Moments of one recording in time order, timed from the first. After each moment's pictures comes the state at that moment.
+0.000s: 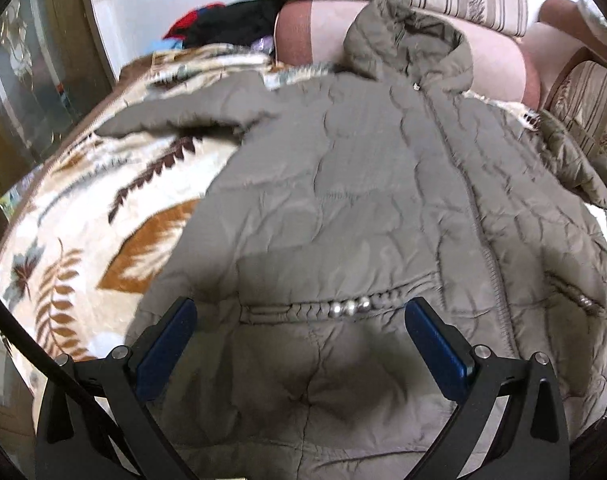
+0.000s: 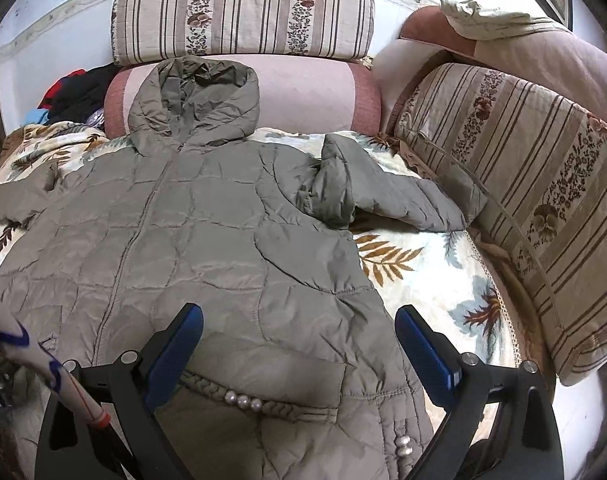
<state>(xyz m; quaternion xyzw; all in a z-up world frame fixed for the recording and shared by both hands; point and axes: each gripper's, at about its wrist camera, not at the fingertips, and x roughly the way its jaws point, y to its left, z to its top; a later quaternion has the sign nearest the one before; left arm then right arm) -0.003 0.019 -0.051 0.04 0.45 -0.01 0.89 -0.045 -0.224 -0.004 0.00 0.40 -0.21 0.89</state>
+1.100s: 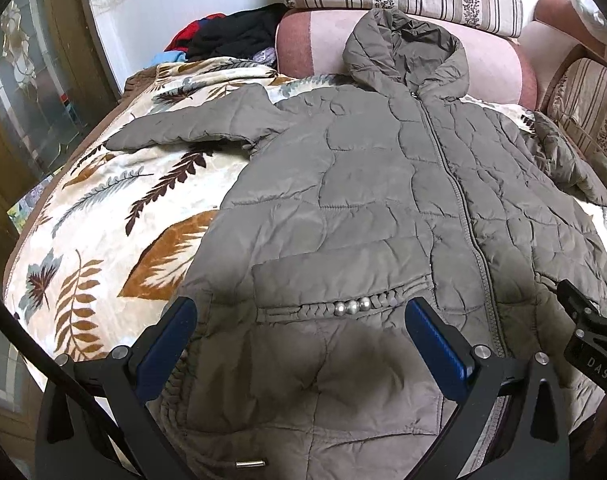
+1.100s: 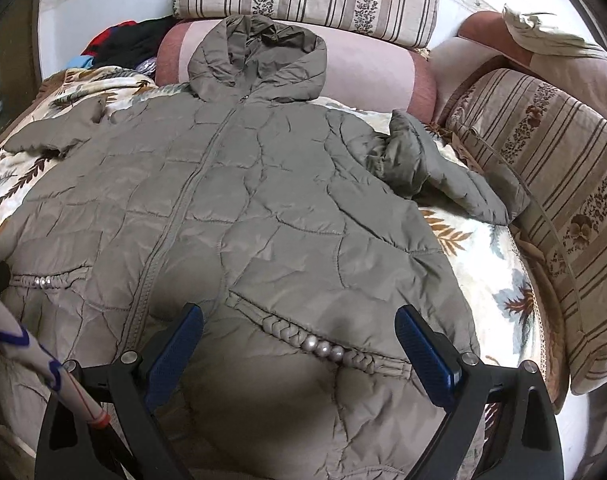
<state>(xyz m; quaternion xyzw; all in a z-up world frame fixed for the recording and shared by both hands) -0.010 0.021 -0.035 0.06 0.45 -0.01 0.89 -0.048 -0.169 -0.039 -0.04 0.45 -0.14 0.88</state>
